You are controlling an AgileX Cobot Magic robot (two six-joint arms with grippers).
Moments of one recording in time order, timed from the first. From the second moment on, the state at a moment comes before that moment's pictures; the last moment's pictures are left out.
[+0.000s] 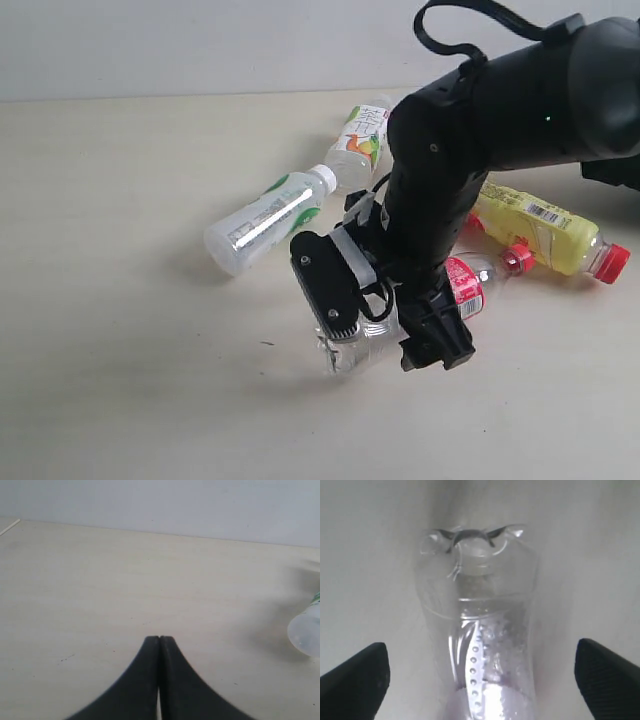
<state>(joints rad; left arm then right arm) -0.05 0.01 0.00 0.11 0.37 -0.19 0.72 1.82 -1.06 0.01 0.77 -1.27</state>
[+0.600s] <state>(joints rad) -0.05 0.01 0.00 0.11 0.37 -0.19 0.72 1.90 -1.06 -0.10 0.71 -1.05</state>
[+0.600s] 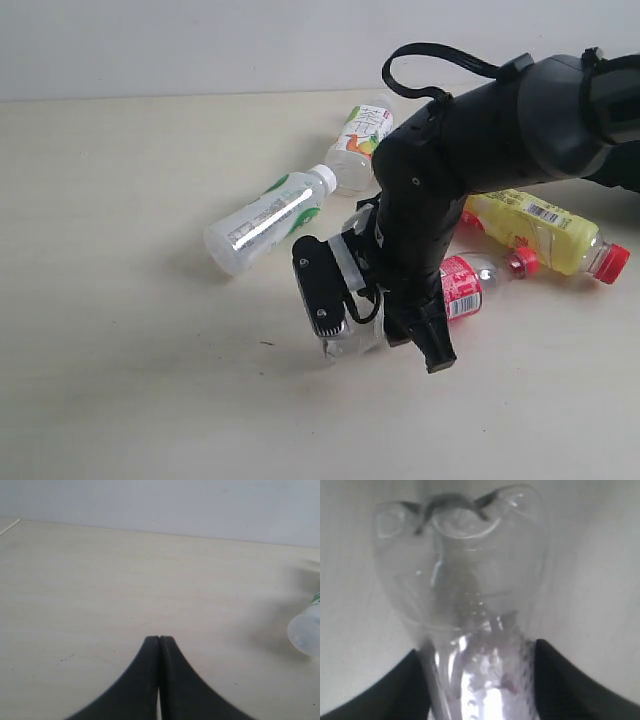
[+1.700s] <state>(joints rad) -0.05 0.01 0.00 0.11 0.37 -0.19 0.21 1.82 -1.73 -0.08 1.08 -0.07</state>
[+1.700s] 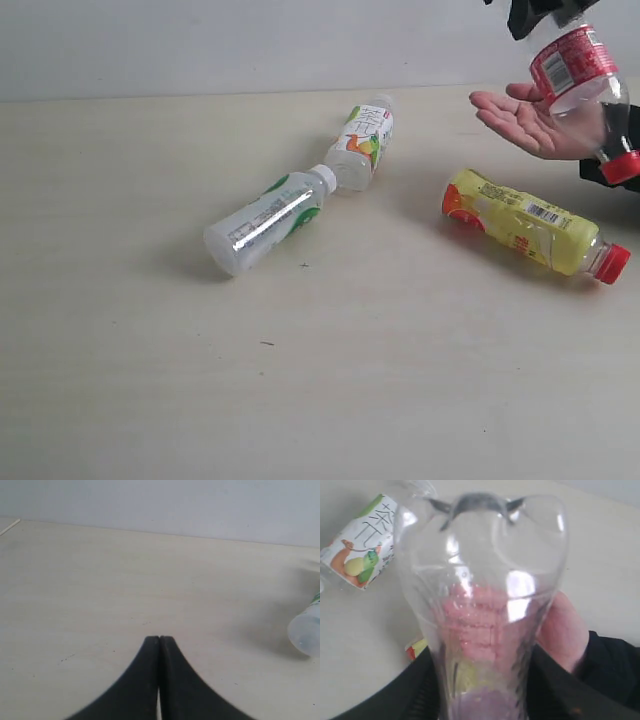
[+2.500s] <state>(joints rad) -0.05 0.01 0.00 0.11 0.37 -0.19 0.16 2.18 -2.14 -0.16 1.22 0.07</state>
